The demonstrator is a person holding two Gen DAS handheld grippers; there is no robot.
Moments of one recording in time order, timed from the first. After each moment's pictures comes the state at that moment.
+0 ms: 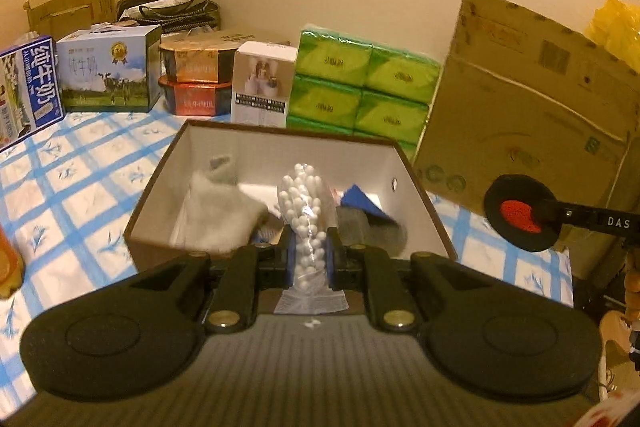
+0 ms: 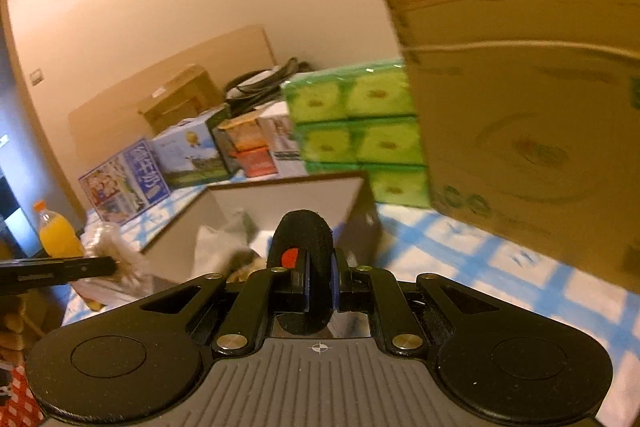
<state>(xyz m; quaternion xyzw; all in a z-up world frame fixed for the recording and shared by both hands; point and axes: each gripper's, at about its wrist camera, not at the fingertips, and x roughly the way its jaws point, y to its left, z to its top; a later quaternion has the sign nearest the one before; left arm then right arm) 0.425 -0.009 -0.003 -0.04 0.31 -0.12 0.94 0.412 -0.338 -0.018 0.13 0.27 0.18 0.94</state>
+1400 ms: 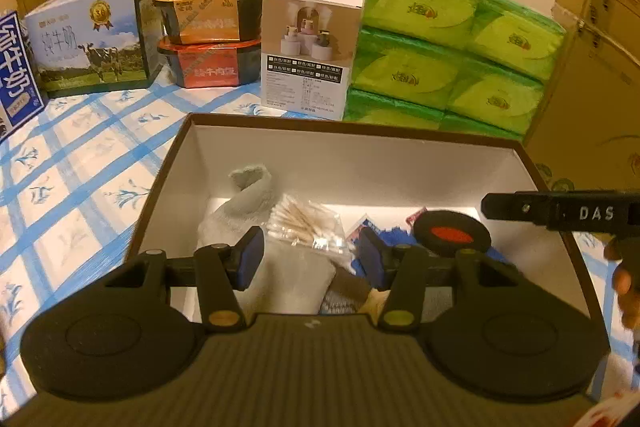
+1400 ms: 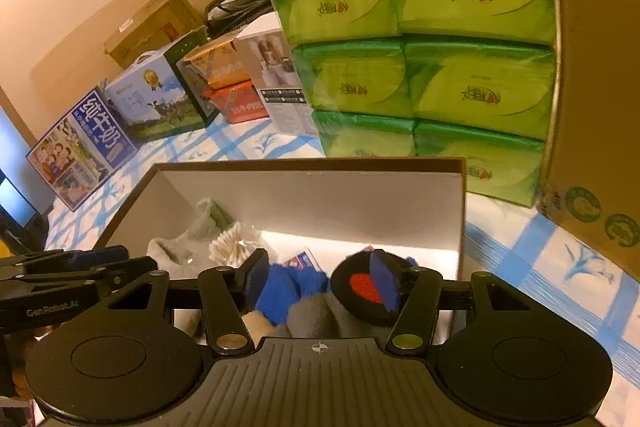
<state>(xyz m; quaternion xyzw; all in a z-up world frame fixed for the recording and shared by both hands) 0.612 0.006 -0.073 0.00 0.39 -0.09 0.92 0.628 -0.247 -0.088 0.13 0.40 0.18 0.89</state>
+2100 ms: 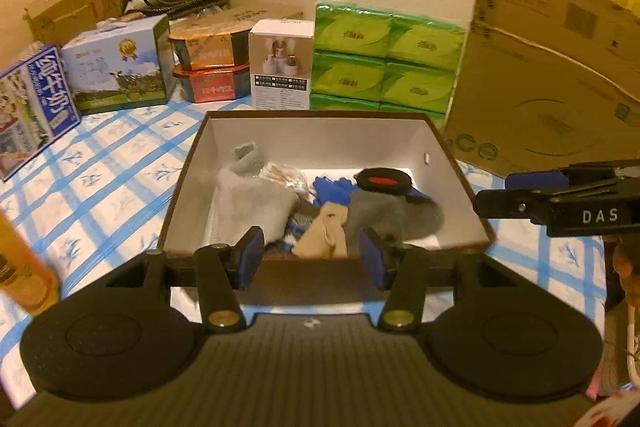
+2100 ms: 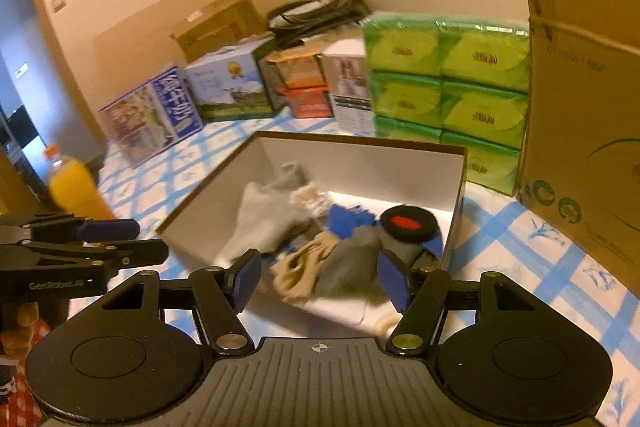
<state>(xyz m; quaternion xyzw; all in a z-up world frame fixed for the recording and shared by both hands) 0.435 -0.006 0.007 0.02 0.35 -0.10 0.93 0.457 -0.241 -0.007 0.07 0.35 0.23 0.90</state>
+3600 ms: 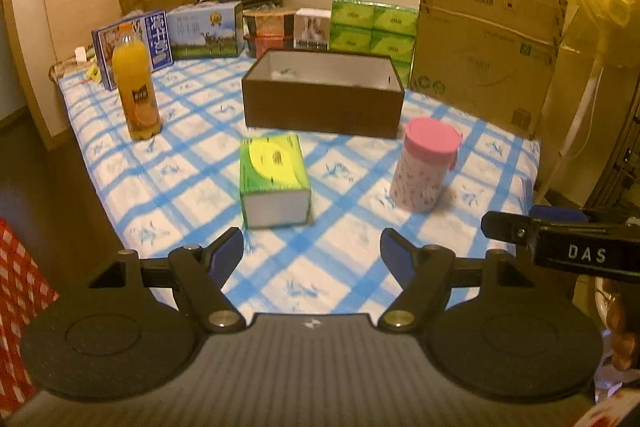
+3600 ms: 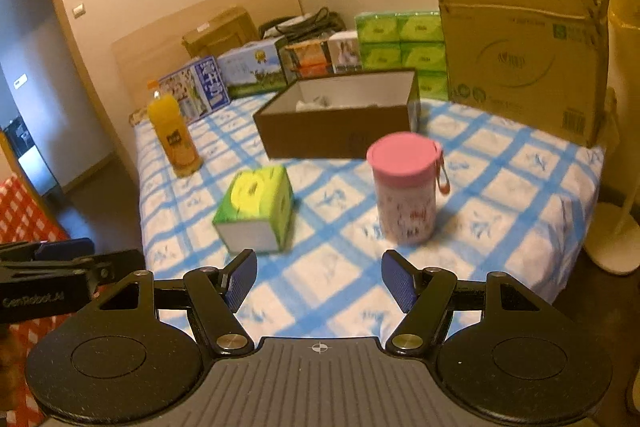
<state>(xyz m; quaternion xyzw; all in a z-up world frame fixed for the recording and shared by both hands) 0.016 -0.022 0.028 0.00 0.34 -0.02 0.94 0.034 -0.233 0.011 0.09 0.33 0.17 0.92</state>
